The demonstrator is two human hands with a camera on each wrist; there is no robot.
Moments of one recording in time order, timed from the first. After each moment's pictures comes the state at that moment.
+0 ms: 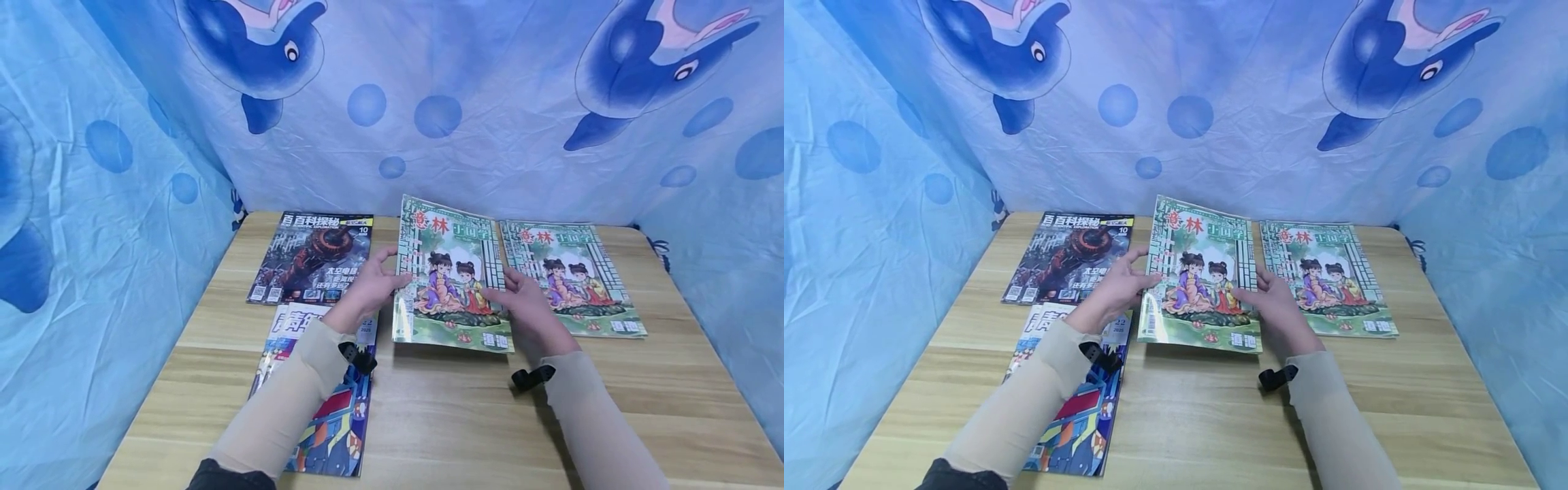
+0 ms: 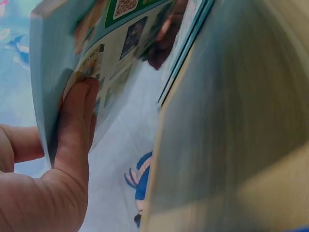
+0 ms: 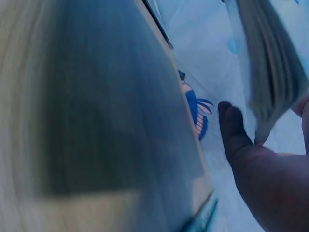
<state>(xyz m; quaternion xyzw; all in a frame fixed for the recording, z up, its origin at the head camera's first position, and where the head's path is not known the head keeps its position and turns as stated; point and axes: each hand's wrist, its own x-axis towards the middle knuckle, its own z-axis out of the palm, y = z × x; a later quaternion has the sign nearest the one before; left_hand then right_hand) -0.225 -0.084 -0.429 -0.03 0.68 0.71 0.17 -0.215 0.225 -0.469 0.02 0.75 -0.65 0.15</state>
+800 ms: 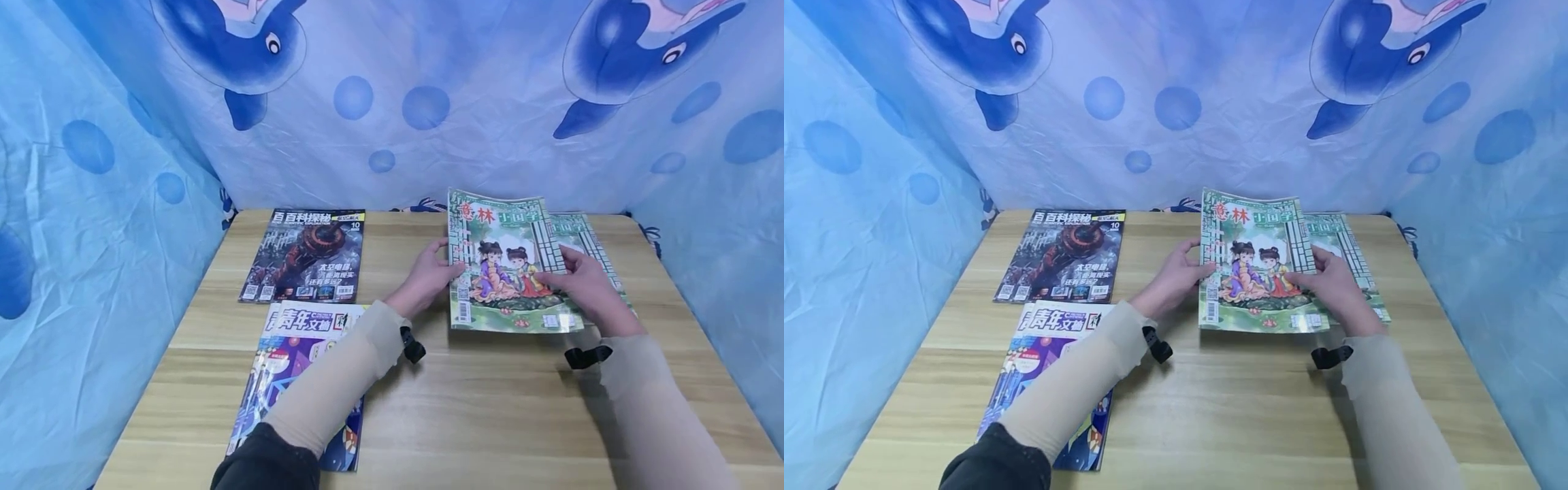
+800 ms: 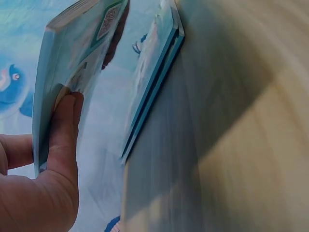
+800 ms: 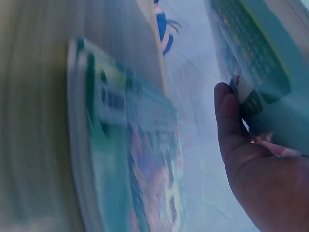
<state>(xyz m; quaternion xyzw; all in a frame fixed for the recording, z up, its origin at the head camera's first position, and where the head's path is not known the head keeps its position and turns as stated) -0.245 0.025 -0.446 -0.01 0.65 0.74 0.16 -0.216 0.317 -0.435 0.04 0.86 -0.49 0.10</state>
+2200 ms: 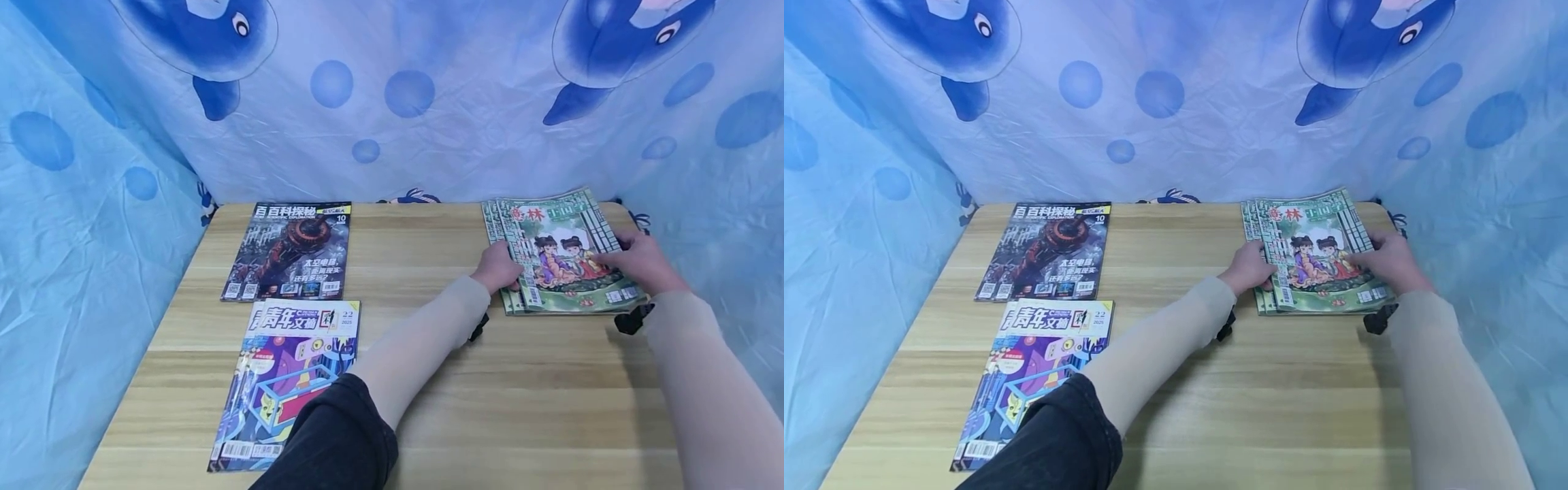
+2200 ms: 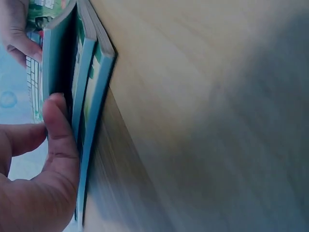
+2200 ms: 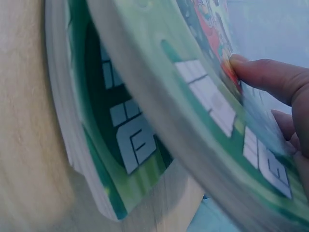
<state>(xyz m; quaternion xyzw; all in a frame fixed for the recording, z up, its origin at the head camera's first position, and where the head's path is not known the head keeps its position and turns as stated) -0.276 0.174 -0.472 0.03 0.83 0.51 0.20 -0.253 0.450 -0.444 0.08 0.92 -0.38 0.08</state>
